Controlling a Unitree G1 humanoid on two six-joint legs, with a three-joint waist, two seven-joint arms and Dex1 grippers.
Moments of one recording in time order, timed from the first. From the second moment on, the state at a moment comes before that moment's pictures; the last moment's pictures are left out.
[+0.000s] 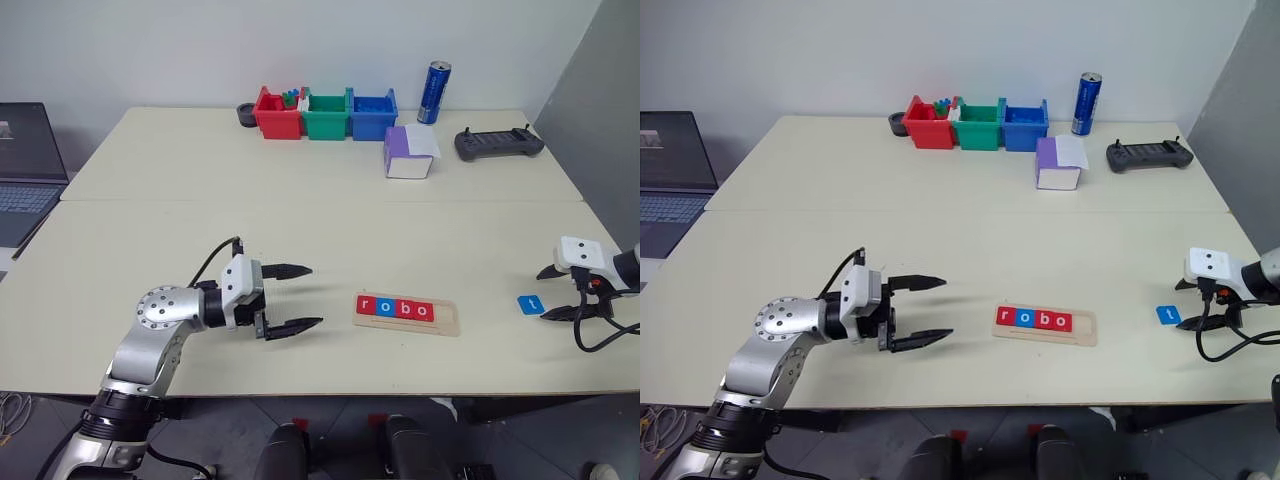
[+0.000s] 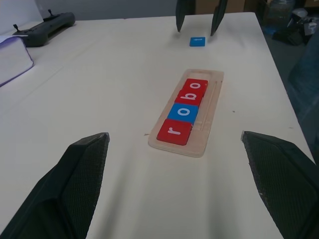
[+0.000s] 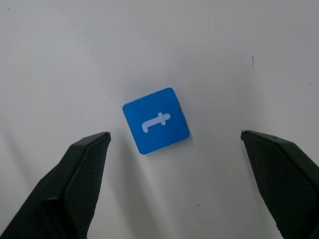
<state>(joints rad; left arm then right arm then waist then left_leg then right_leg) -0.25 0.62 -0.04 -0.06 -0.40 0.07 -1.19 -0.82 -1.03 0.24 1.02 -0.15 -0.29 1.53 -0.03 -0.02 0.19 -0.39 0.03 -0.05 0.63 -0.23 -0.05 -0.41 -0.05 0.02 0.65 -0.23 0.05</state>
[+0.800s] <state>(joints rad) -0.22 0.63 -0.03 -0.02 -0.39 0.04 -1.19 -0.81 -1.02 0.25 1.02 -0.14 -0.32 1.53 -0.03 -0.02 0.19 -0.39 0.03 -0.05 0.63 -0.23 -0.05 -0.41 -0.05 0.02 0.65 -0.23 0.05</state>
